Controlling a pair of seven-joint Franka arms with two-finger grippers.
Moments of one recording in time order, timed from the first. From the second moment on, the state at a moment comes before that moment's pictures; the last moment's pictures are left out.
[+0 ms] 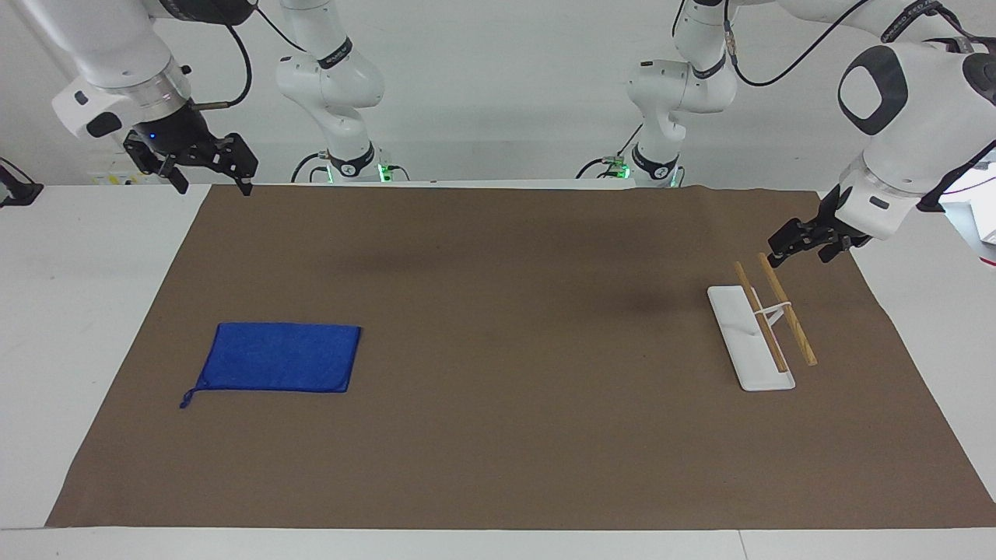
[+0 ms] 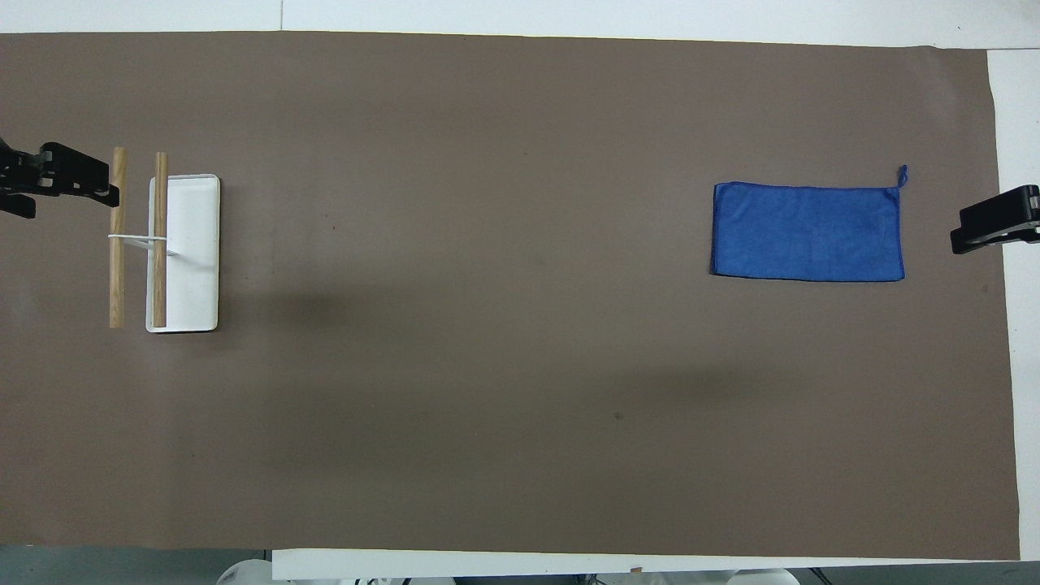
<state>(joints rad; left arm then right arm) -0.30 0.10 0.27 -1.61 -0.07 1.64 -0.04 -0.16 -0.01 0.11 -1.49 -0.04 1.39 -0.03</state>
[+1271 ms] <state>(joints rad) -0.30 0.08 0.27 -1.55 0.02 1.64 -0.04 -0.17 0.12 0.10 -1.65 -0.04 1.75 -0.09</state>
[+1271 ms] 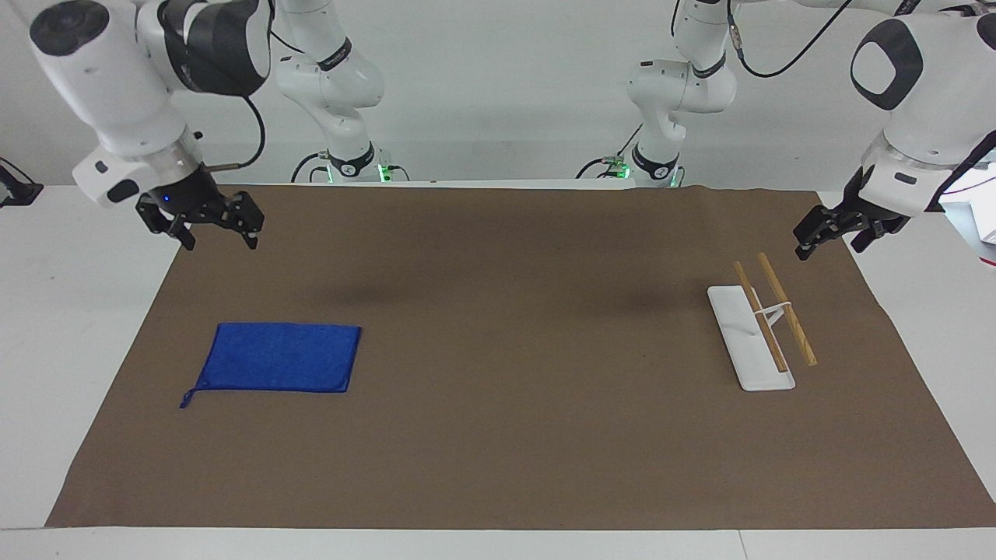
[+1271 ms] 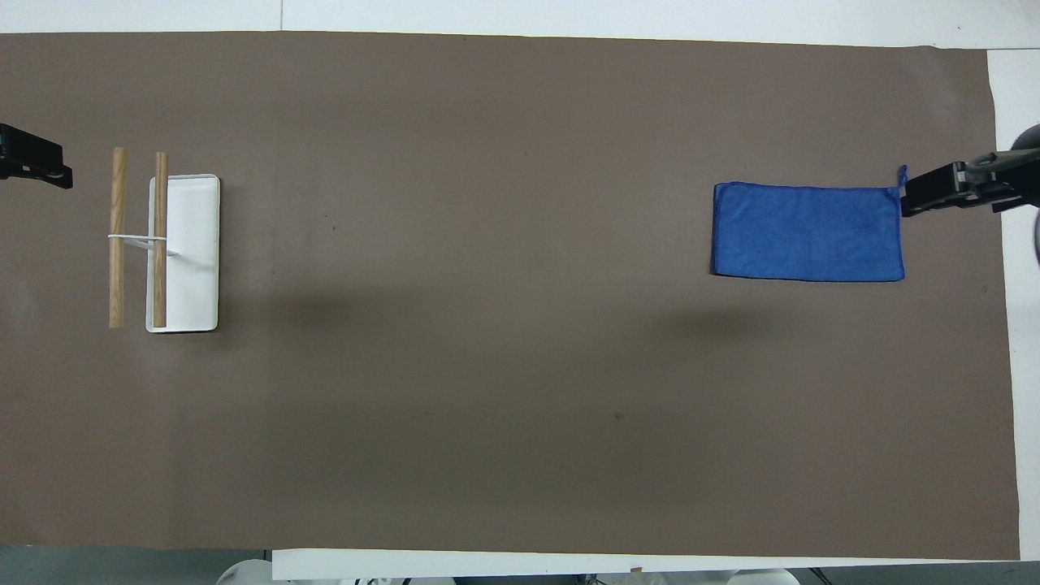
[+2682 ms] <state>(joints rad) -0.04 0.06 0.01 -1.55 0.02 1.61 0.02 -0.21 0.30 0.10 -2.05 -0.04 2.27 -0.09</state>
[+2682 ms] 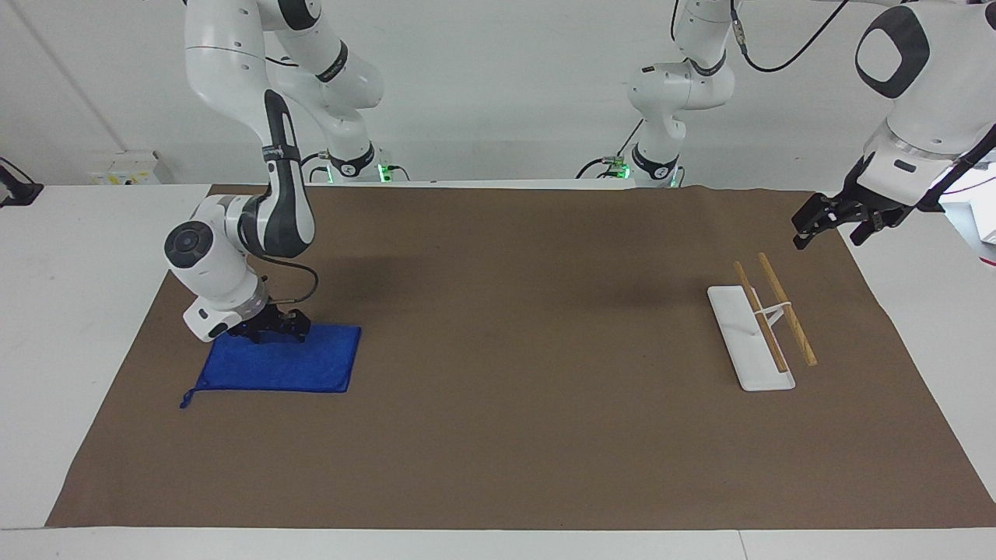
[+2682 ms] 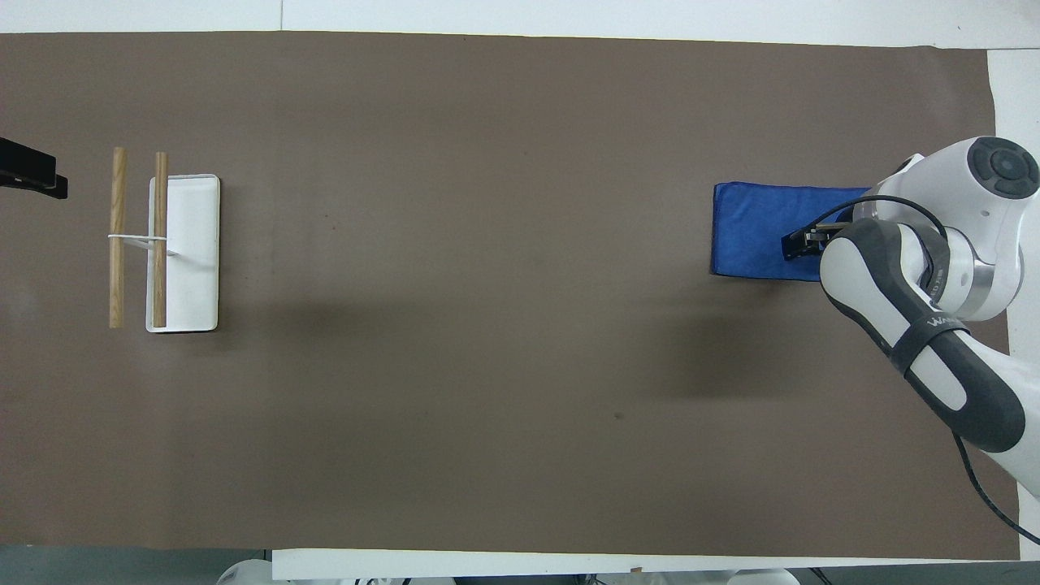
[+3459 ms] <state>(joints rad) -0.04 0.06 0.01 -1.55 0.02 1.61 0.02 -0.21 0.28 0.10 -2.07 -0.04 2.28 -0.15</state>
